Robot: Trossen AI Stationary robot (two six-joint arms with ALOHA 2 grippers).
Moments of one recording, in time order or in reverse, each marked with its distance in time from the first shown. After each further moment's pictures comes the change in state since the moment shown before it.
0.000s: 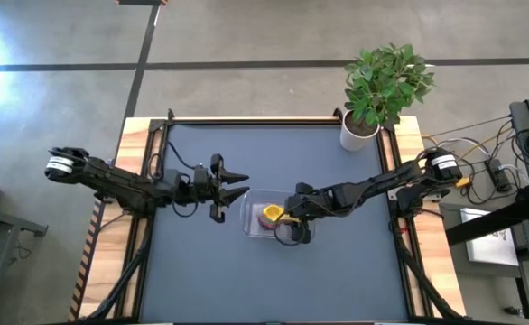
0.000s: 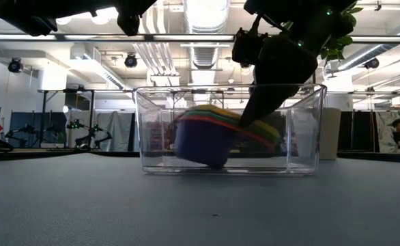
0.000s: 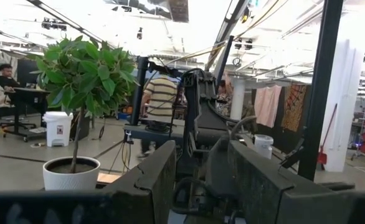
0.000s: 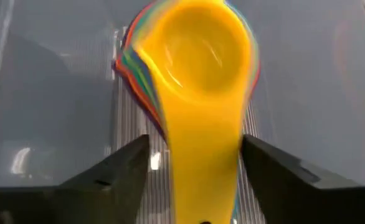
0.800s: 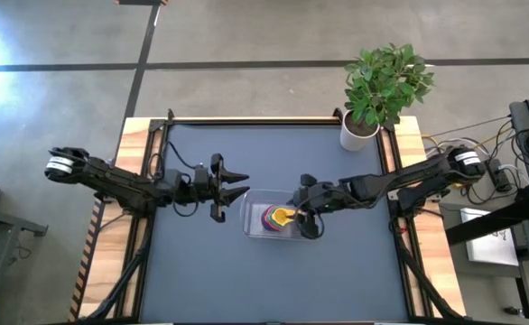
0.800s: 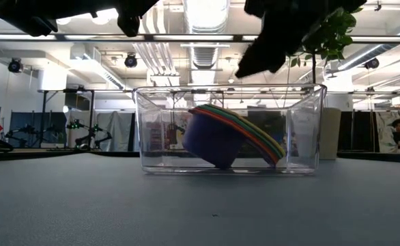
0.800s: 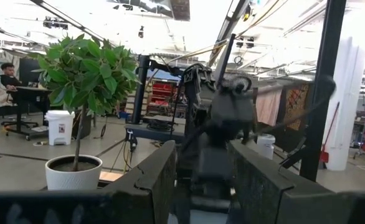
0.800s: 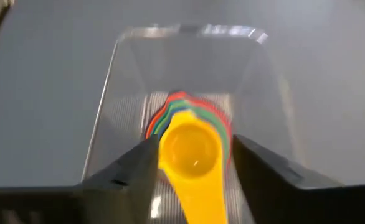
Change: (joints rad) left arm 0.003 0.000 0.000 -0.007 -0.001 0.000; right arm 0.011 -0.223 -0.020 0.030 0.008 -0.085
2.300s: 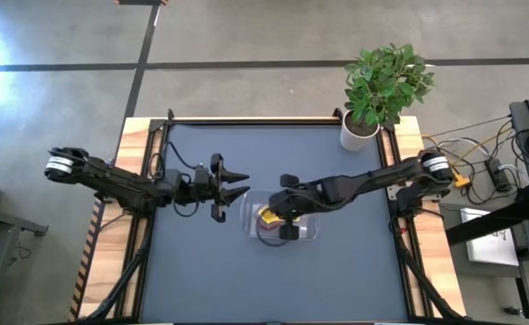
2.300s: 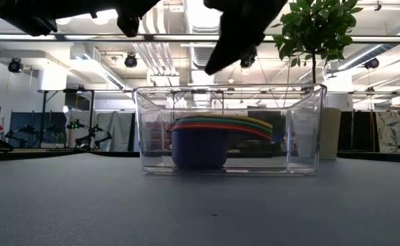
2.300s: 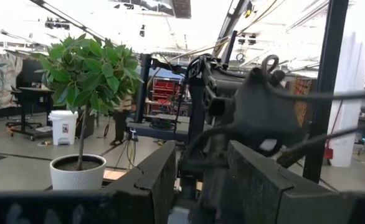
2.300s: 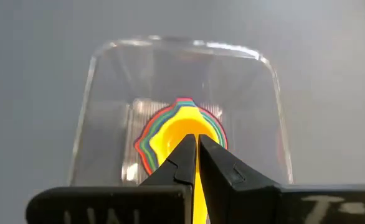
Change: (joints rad) left arm 0.002 -0.003 0.000 -0.013 -0.007 0.016; right arm -0.001 0.296 0.420 -0.344 0.051 -0.061
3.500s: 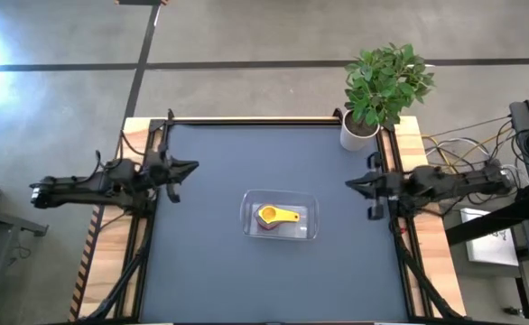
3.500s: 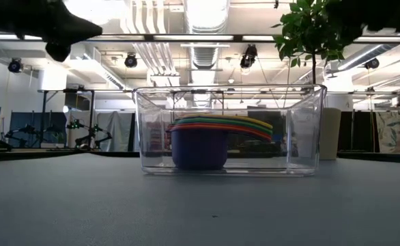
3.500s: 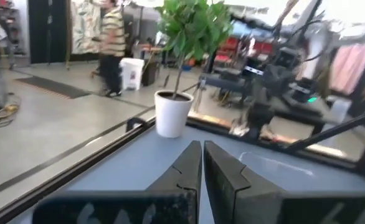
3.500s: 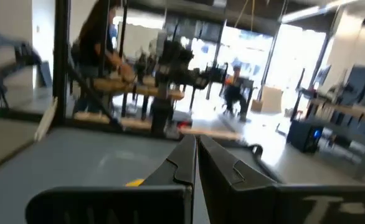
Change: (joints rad) left arm 0.150 -0.954 -0.176 -1.043 -0.115 -0.105; right arm -0.002 -1.513 -1.107 0.683 0.012 -0.283
